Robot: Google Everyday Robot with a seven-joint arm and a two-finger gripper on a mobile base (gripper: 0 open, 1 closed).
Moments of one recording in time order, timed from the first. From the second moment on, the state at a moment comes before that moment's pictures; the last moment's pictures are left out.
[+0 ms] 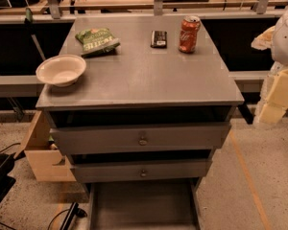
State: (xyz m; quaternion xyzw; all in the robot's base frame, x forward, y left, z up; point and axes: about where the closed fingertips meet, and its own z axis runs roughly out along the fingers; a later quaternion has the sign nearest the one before) arm 0.438 -0.217 0.976 -0.60 0.78 -0.03 0.16
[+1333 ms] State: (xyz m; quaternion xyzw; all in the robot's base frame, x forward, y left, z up) arm 0.620 -0.157 1.030 -0.51 0.74 0.05 0.43
